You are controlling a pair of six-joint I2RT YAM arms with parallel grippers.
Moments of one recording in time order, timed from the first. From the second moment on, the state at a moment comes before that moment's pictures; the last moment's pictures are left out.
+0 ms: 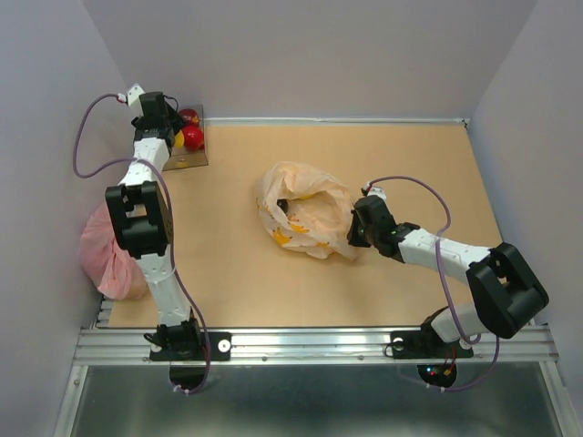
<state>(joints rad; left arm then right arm) 0.12 2.03 1.75 -0.19 -0.23 -0.58 0.59 1.42 0.71 -0.09 0.20 0.60</state>
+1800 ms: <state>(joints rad) -0.58 1.85 1.40 -0.29 -0.25 0.06 0.59 1.39 0.91 -0.21 0.17 0.50</state>
